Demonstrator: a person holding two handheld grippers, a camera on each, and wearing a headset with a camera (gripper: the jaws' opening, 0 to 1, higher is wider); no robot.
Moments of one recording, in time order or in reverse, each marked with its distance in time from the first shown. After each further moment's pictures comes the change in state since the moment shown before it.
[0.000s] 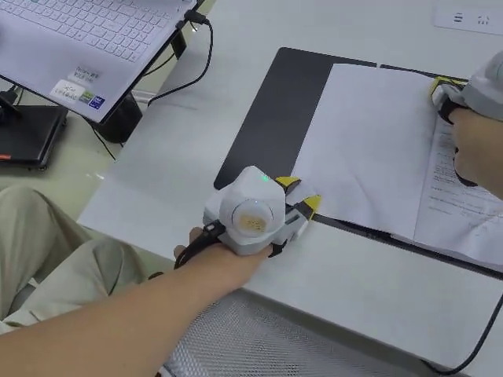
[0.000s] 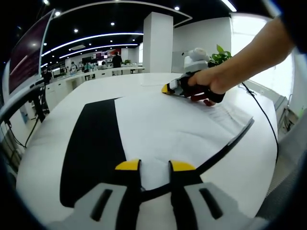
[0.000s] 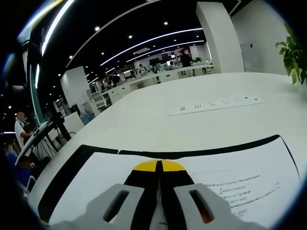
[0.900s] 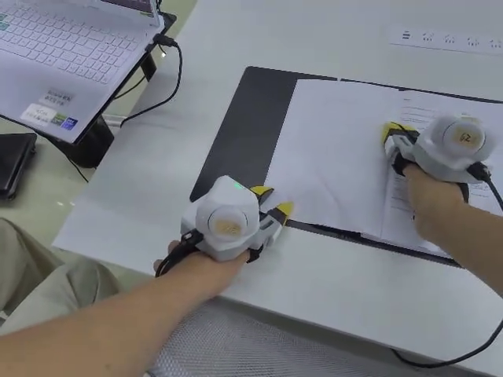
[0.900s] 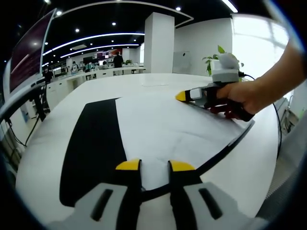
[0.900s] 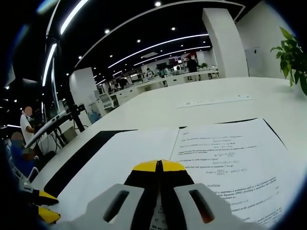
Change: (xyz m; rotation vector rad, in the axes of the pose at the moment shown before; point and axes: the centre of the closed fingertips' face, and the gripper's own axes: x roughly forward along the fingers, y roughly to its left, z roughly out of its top) left arm 0.000 0.000 0.000 -0.008 -0.003 0.006; right arm -0.089 0.037 -0.040 -0.036 -0.051 0.045
